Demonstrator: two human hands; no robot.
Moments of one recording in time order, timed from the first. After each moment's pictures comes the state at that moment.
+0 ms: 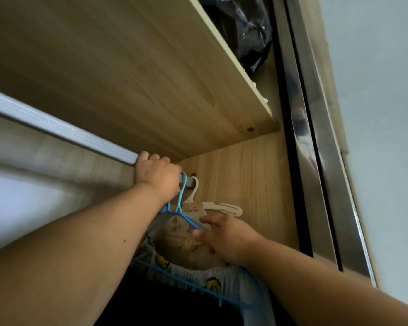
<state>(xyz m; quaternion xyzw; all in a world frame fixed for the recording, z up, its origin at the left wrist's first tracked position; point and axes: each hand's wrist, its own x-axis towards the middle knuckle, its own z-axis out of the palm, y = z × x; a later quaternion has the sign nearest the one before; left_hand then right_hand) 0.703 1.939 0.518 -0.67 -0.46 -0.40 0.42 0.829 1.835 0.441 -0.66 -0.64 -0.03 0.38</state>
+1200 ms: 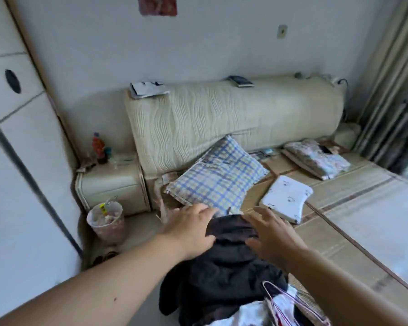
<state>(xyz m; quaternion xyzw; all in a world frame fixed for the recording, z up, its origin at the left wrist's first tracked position) 1.012 1.240 -0.038 -0.98 0.18 0.01 -0.07 0.999 1.030 -0.045 -0.99 -0.11 0.04 0.09</state>
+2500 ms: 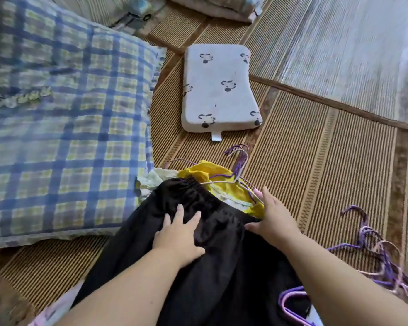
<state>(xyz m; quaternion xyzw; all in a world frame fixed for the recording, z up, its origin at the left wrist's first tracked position) 1.375 1.030 -0.534 -0.87 0.30 0.39 0.06 1.249 0.838 -0.541 -0.84 0.41 0.17 0.31</state>
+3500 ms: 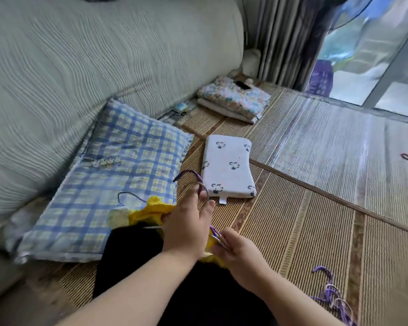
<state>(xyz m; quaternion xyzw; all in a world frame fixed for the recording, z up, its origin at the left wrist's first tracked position) 1.356 1.015 -0.287 -0.87 0.25 0.01 -0.43 1.256 0.920 -0.334 -0.85 0.21 0.00 0.49</state>
